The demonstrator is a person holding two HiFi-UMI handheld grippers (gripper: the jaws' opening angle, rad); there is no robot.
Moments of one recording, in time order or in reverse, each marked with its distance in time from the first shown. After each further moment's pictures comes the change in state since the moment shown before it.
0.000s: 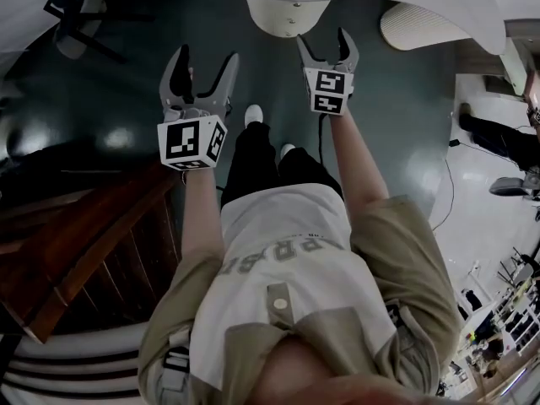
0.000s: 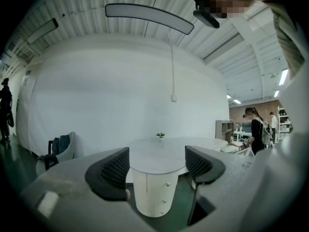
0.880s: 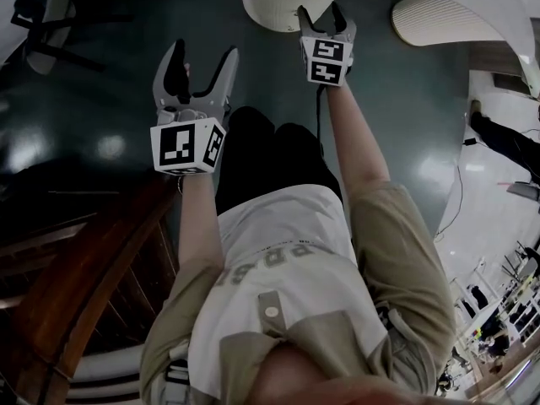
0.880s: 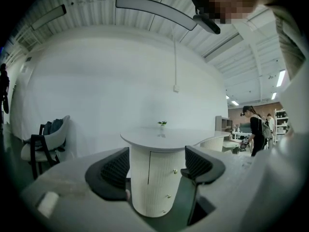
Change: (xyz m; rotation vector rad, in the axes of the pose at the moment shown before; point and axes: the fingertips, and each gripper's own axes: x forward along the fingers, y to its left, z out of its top) left arm 0.073 0.041 -0.144 -0.024 -0.010 -0.035; right arm 0.155 -0.001 -0.122 0.010 0.020 -0.056
